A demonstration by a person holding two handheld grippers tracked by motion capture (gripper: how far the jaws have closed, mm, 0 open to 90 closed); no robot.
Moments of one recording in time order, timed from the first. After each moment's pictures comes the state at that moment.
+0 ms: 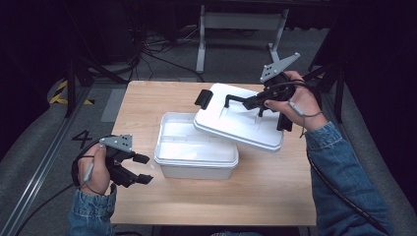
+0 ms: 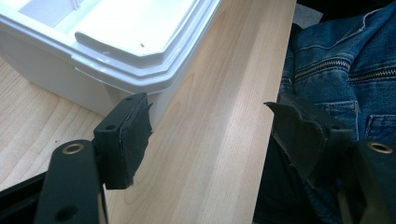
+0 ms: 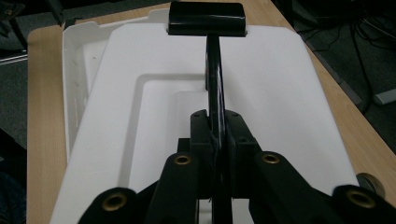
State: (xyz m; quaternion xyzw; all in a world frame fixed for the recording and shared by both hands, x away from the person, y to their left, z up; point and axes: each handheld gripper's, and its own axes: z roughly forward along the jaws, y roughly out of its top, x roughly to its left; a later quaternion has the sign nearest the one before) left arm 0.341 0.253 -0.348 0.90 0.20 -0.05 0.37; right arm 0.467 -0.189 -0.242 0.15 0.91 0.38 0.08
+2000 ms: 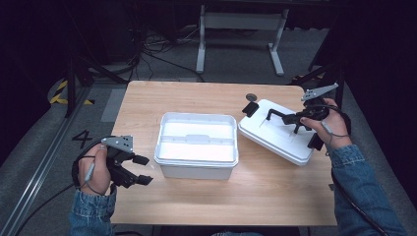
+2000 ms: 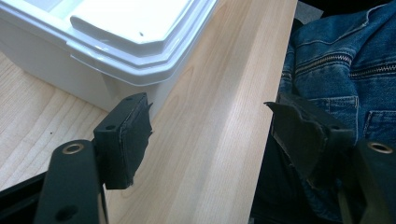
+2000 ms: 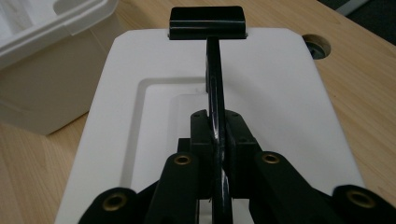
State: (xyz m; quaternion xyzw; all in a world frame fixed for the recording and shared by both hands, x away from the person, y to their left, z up) left arm 0.341 0.252 -0.351 0.91 0.21 -0.06 0.36; right arm 0.482 -0.321 -0.344 0.31 0.88 0.36 0.09
